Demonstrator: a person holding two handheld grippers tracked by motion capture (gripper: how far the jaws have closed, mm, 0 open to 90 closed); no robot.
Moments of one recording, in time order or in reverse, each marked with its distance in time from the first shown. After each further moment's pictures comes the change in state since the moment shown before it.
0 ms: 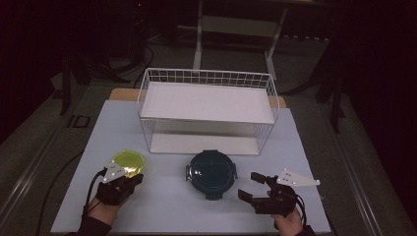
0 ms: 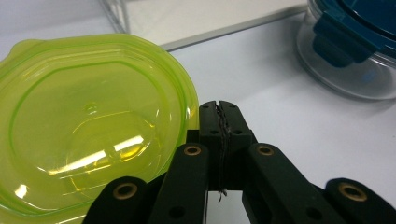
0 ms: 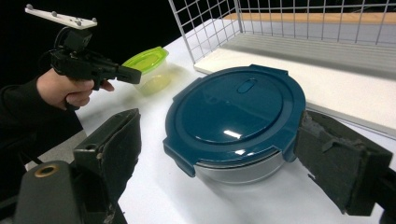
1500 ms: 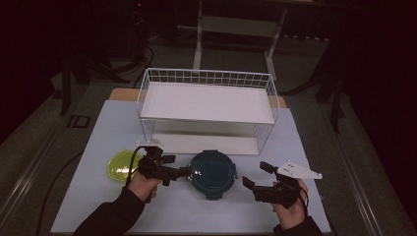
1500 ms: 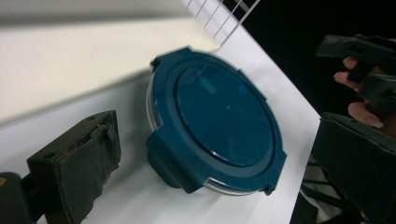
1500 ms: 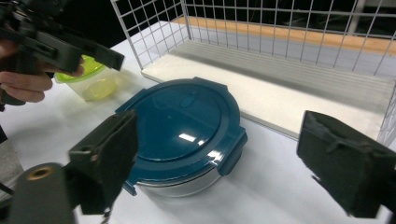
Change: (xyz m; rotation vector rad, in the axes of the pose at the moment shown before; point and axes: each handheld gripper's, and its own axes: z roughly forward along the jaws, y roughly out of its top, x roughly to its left) left arm -0.043 0.087 0.063 0.055 -0.522 -0.188; right arm -0.007 0.020 0.001 0.017 -0.205 -0.051
